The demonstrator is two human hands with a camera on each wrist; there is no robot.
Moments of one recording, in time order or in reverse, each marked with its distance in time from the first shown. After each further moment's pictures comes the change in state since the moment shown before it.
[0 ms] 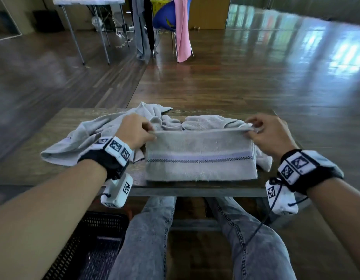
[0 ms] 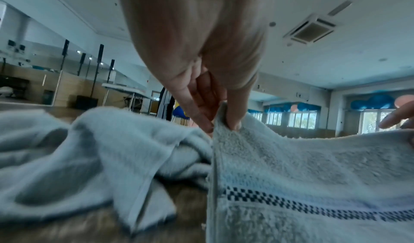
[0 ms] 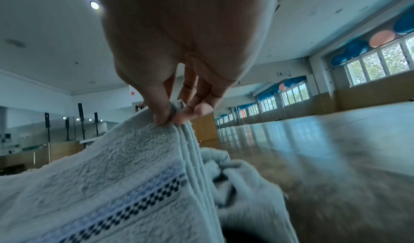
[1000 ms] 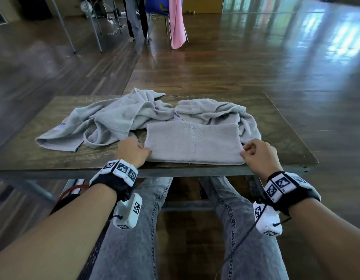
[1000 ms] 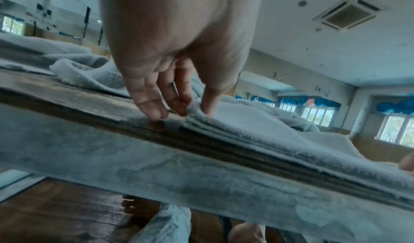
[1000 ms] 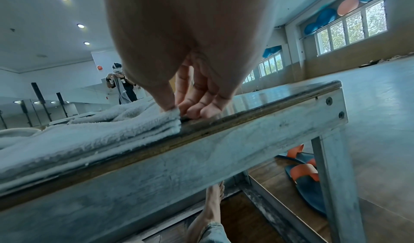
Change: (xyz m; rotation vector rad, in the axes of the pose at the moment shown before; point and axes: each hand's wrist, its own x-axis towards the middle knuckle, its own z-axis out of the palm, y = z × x) left_hand -0.060 -0.030 0.076 0.107 0.001 -0.348; right_hand -0.089 0.050 0.039 0.074 -0.100 0.323
